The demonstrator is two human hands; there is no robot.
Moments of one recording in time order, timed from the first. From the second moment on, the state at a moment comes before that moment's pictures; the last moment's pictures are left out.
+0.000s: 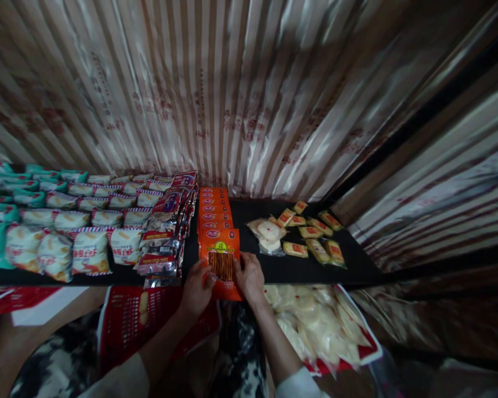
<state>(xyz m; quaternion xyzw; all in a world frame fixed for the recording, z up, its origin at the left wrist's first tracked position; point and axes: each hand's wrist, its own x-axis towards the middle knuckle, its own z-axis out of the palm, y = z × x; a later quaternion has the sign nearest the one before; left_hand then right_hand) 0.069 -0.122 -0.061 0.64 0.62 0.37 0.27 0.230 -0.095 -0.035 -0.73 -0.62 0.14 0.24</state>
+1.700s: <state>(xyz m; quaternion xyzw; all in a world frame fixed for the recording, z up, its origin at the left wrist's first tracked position) 0.109 -0.122 -0.034 0.75 0.58 0.28 0.16 0.223 -0.087 -0.047 -0.76 -0.59 0.14 0.21</state>
